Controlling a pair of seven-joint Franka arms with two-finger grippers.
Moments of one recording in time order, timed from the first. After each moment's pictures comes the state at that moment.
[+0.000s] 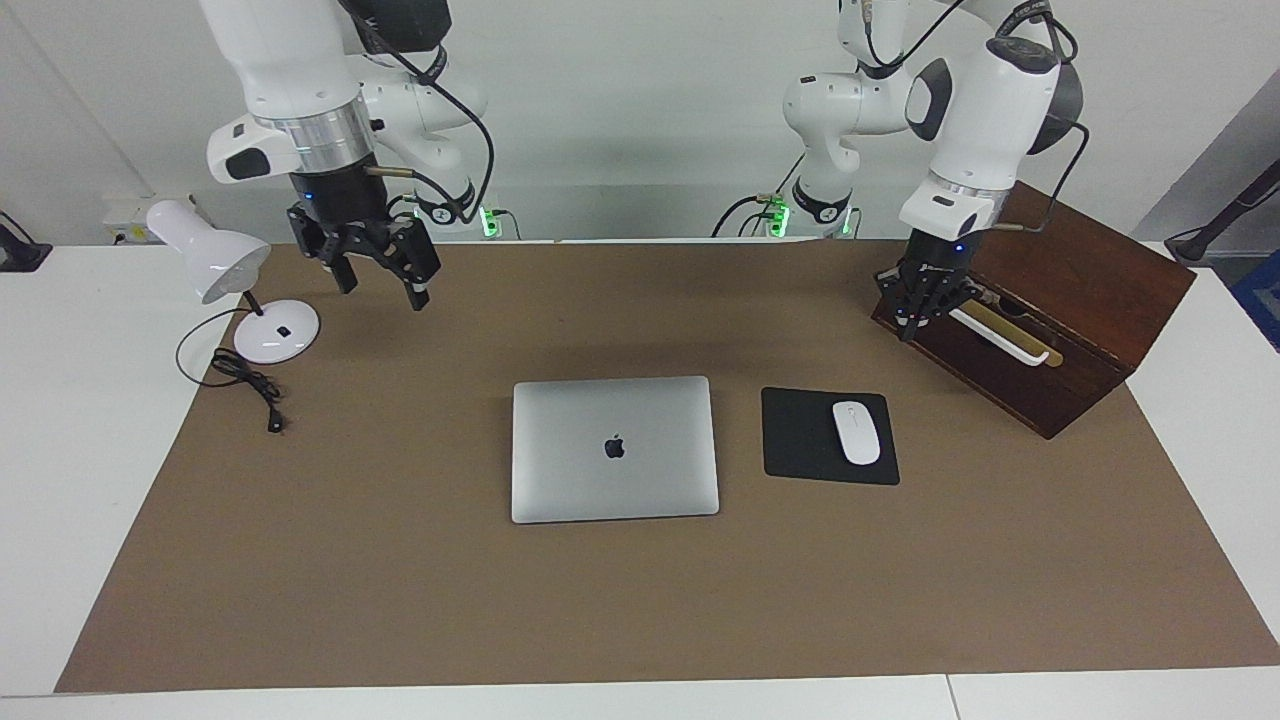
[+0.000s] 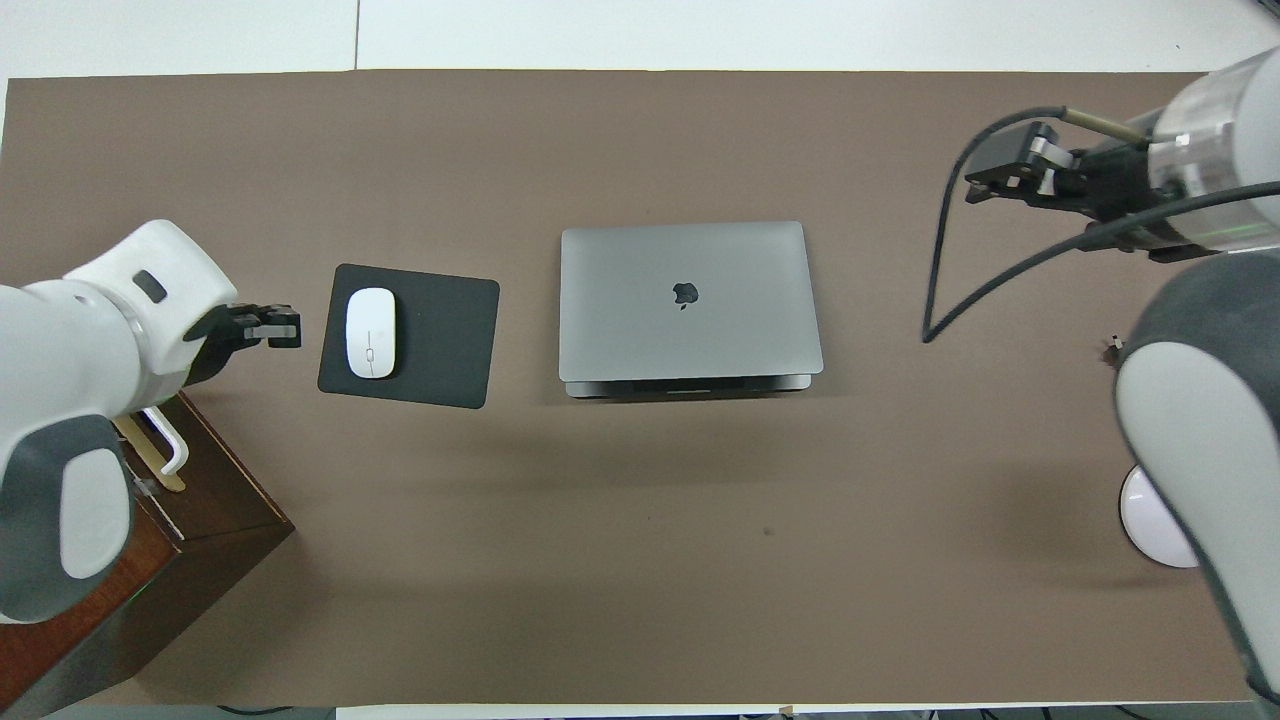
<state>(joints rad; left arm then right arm) -0.13 -0.22 -0.09 -2.20 -0.06 2.31 -0.02 0.34 0.09 -0.14 -1.47 0.02 1.76 0.66</state>
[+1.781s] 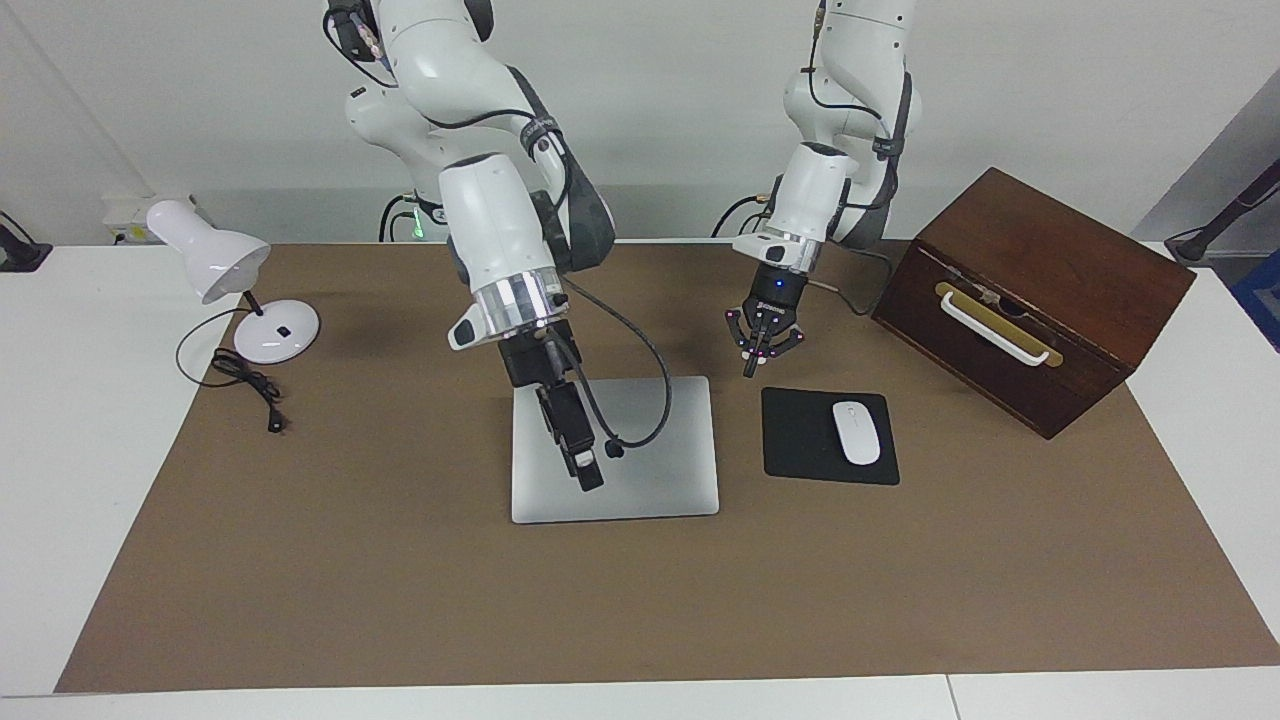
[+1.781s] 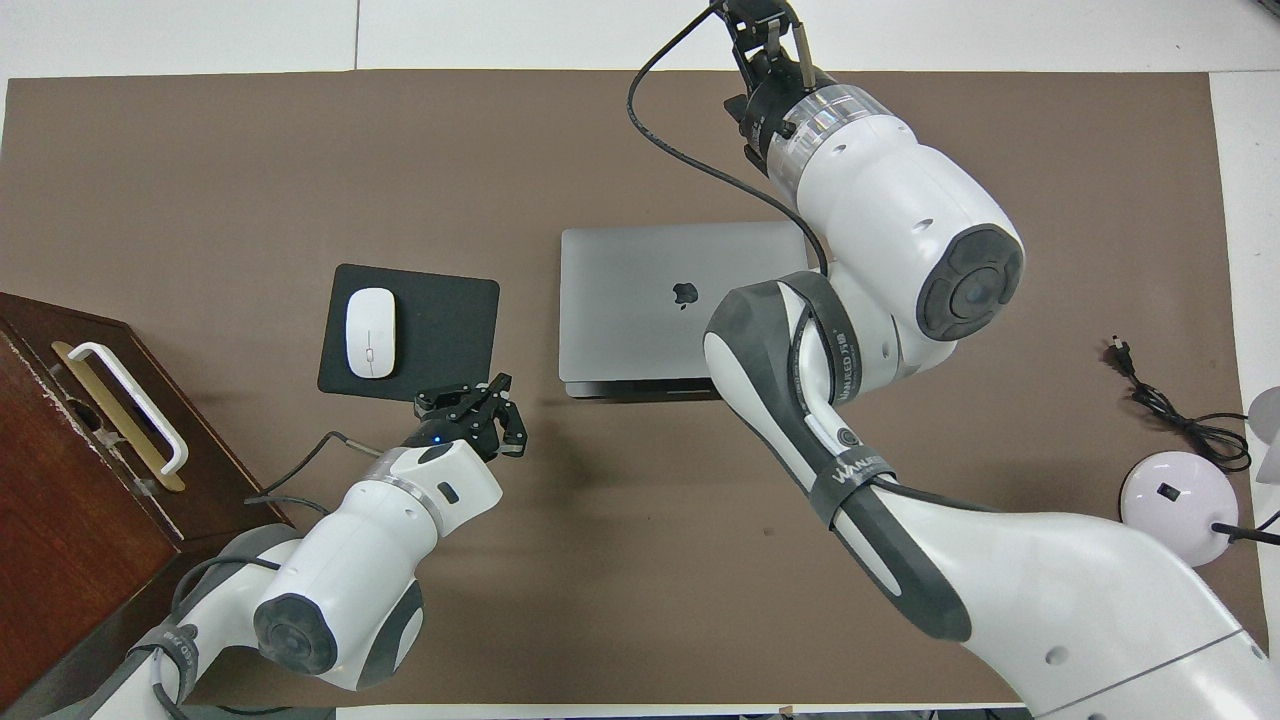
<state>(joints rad) -0.46 -0.01 -0.09 -2.68 -0.06 3.42 -0.02 0.50 0.45 -0.14 -1.61 0.17 3.03 1.45</state>
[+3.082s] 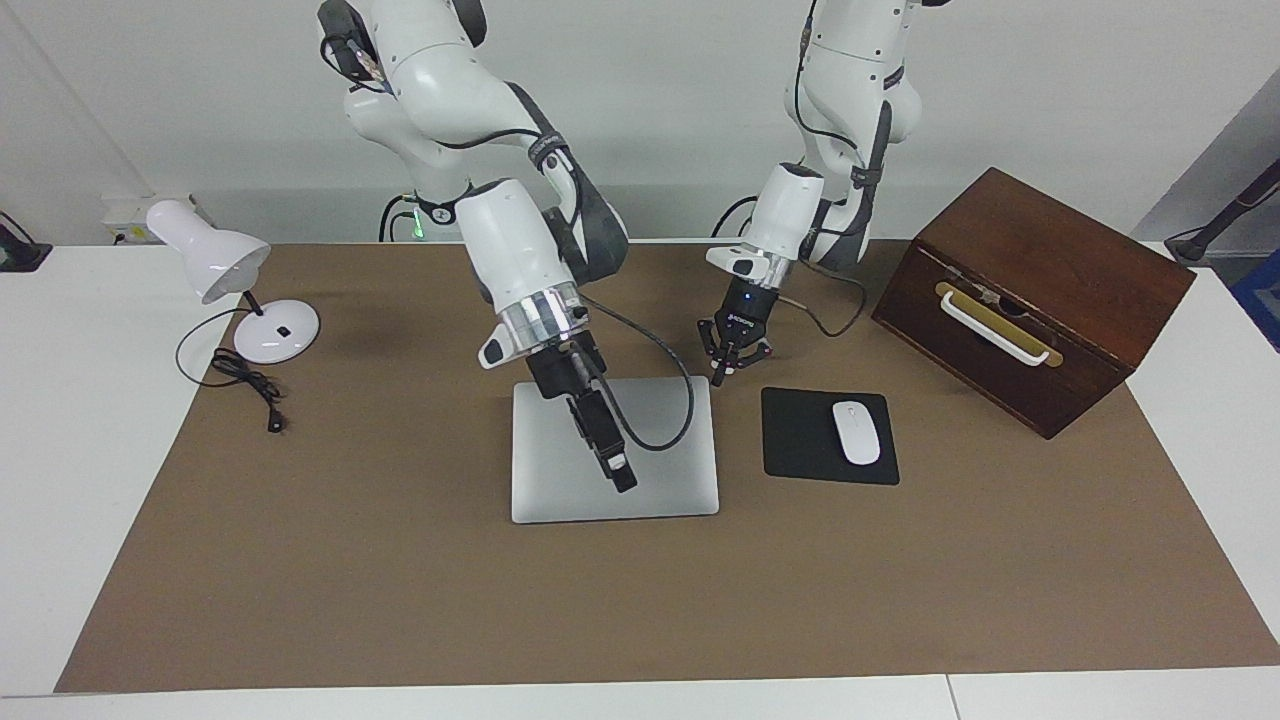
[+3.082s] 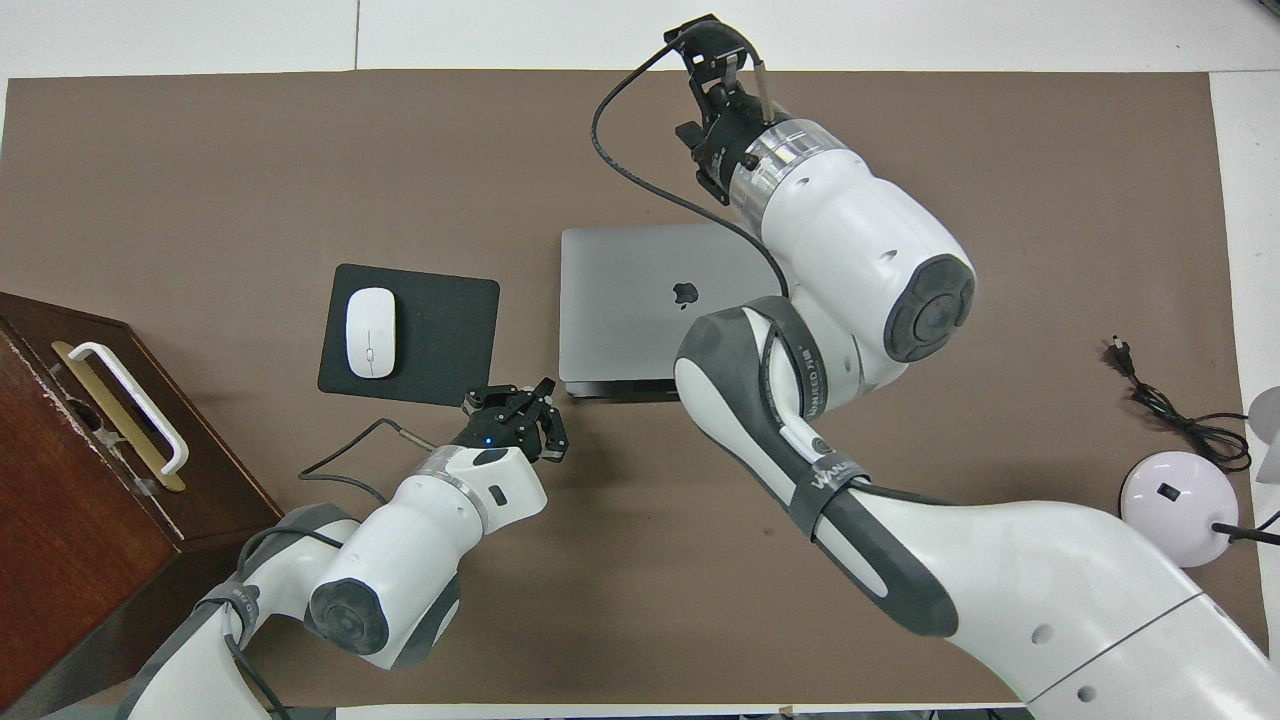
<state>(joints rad) -0.50 0.12 -0.08 -2.62 0.01 3.48 -0.02 0.36 0.46 0.11 -1.67 0.17 3.13 1.49</state>
